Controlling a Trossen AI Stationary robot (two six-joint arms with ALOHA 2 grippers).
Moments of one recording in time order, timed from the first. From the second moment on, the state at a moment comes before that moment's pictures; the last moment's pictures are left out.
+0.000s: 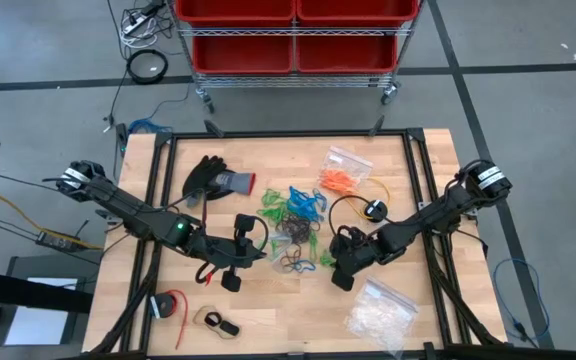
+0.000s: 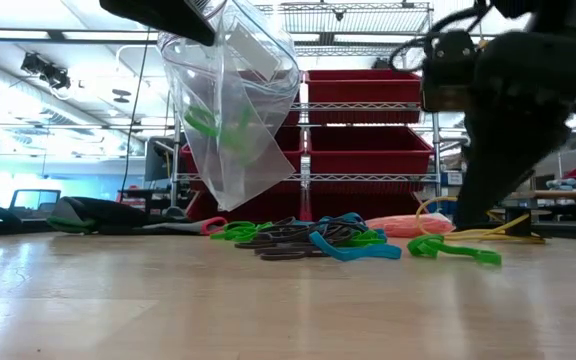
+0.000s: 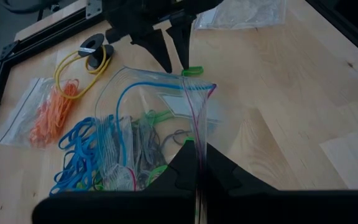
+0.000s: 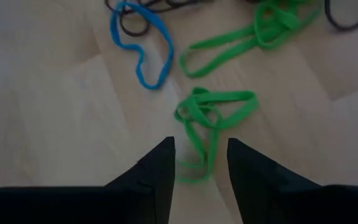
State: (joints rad) left arm -0.45 1.35 0.95 -0.28 -0.37 0.09; right arm 0.45 1.58 0.78 -0.24 0.26 0.85
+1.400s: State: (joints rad) left arm -0.45 1.35 0.95 -0.28 -0.37 0.09; right arm 0.49 1.51 1.17 -0.35 0.52 0.36
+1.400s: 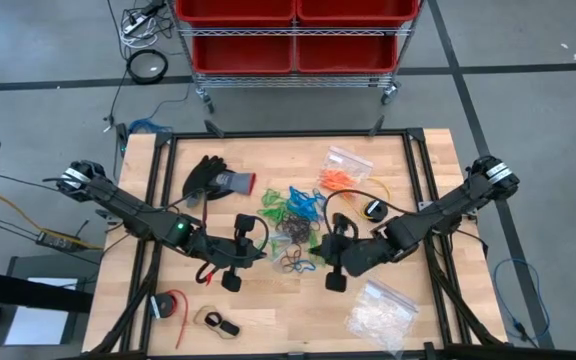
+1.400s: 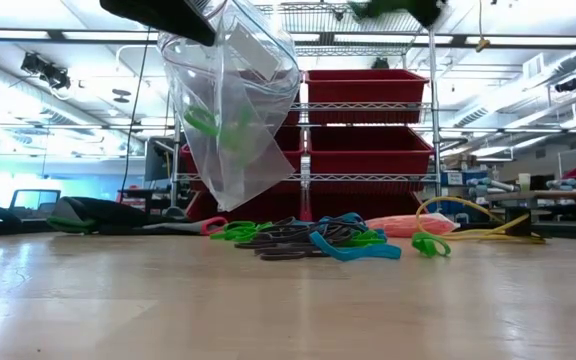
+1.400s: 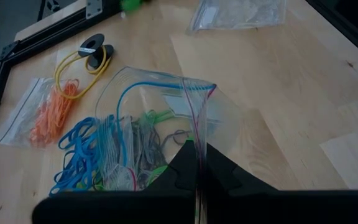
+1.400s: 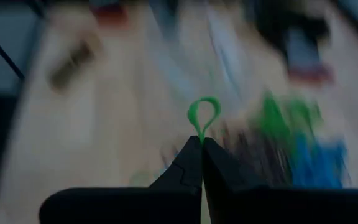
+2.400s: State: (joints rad) left arm -0.45 1.35 0.95 -0.26 -0.37 0.10; right arm 0.25 1.70 1.18 0.06 0.18 0.16
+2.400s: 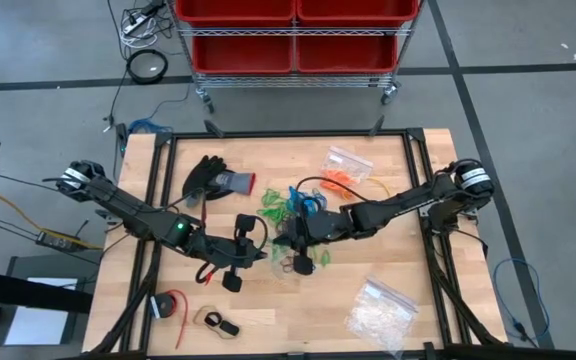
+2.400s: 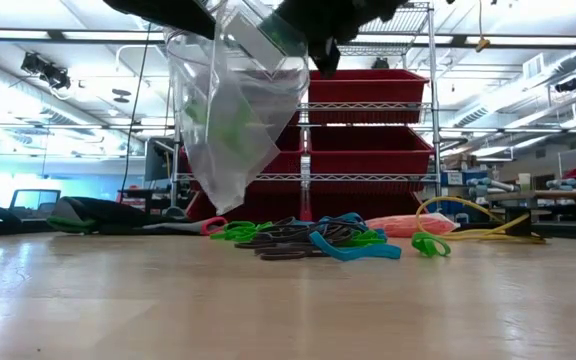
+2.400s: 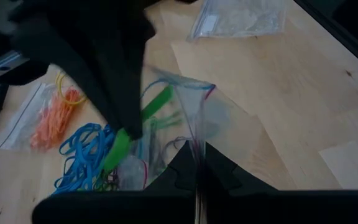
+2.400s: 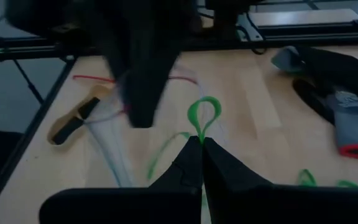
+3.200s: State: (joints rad) left arm -0.45 1.35 0.95 -0.26 -0.37 0.10; right arm 0.44 1.53 1.18 -0.39 0.58 0.38
